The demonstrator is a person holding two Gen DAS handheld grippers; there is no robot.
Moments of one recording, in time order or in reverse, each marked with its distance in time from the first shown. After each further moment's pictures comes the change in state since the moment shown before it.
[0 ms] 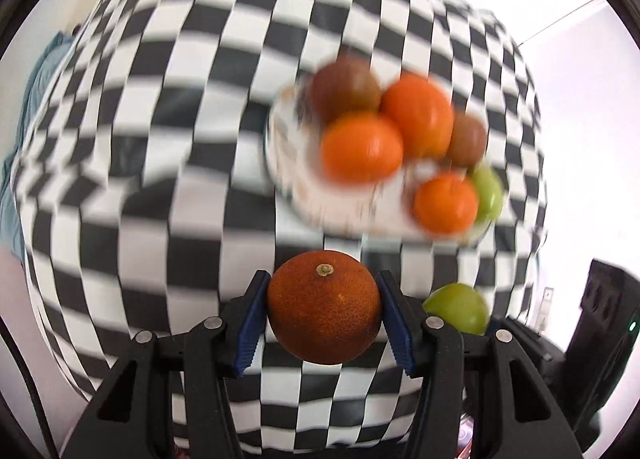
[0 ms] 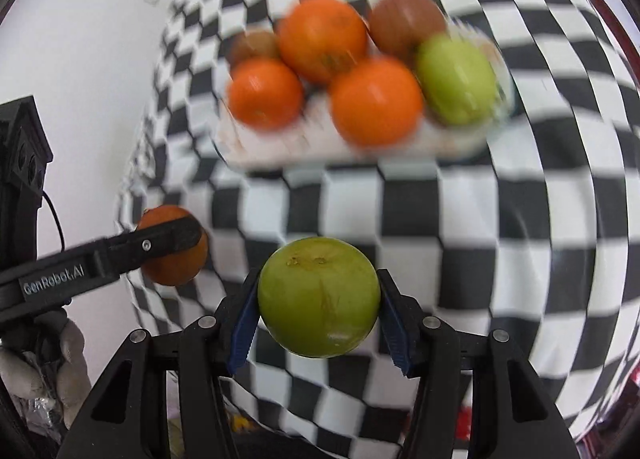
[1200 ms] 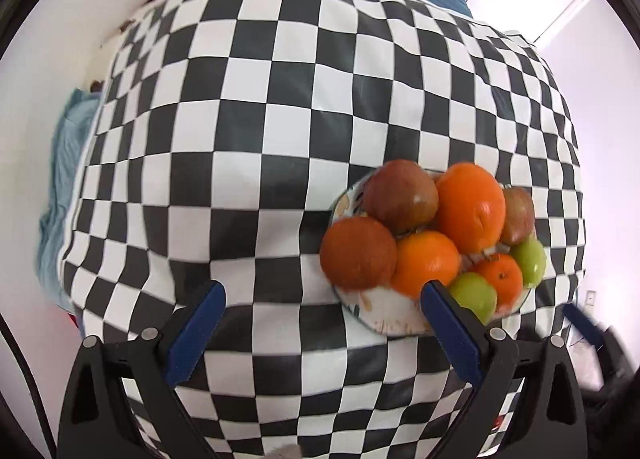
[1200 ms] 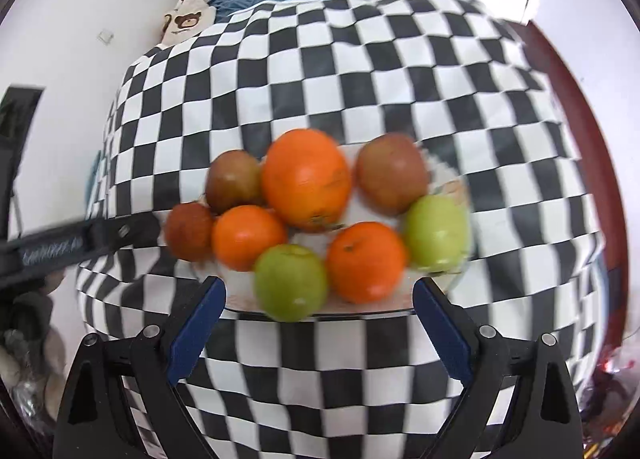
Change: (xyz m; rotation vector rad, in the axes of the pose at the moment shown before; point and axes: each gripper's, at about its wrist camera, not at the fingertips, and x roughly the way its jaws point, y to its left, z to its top) left arm -0.027 0.021 0.049 0.095 -0.069 0.178; right arm -0.022 0.038 0.075 0.020 -0.163 -0.330
